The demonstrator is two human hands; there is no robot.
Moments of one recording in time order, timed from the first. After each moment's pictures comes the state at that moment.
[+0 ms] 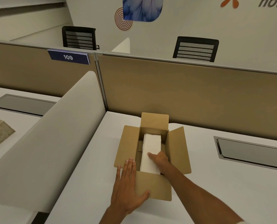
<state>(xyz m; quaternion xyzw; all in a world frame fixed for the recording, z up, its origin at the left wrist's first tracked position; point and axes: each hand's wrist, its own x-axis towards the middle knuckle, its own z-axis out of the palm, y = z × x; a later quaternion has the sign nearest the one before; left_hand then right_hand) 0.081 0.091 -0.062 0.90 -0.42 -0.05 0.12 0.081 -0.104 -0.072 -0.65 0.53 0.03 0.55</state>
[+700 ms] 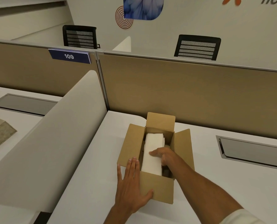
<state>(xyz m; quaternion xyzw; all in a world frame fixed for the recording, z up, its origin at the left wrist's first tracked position) 0.081 0.086 -0.057 0.91 -0.41 -0.06 0.08 0.100 -0.125 -0.055 -0.51 0.56 0.11 0.65</state>
